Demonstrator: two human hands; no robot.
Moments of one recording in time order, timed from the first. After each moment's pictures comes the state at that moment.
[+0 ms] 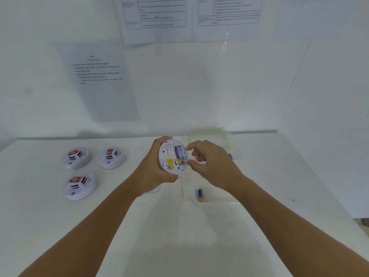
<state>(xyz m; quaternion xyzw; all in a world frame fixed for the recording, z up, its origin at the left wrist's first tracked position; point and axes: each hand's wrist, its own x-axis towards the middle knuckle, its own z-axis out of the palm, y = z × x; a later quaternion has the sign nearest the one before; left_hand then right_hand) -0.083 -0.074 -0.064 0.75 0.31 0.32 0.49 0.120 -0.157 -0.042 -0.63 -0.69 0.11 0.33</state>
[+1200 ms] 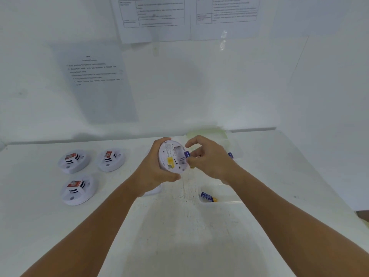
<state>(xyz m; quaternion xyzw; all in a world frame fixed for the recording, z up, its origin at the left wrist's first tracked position) -0.086 -0.063 -0.069 0.73 0.31 0.31 0.52 0.106 -0.141 -0.032 -0.66 -0.56 0.30 0.39</state>
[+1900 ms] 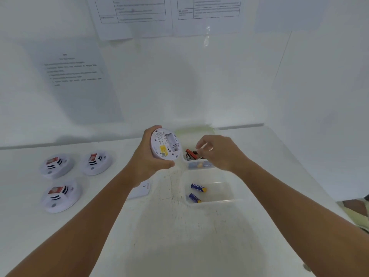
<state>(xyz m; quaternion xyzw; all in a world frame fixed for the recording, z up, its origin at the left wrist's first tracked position) -0.056 -0.049 -0.057 0.74 0.32 0.34 0.49 0.170 -0.147 -0.032 -0.74 -0.57 0.20 0.30</state>
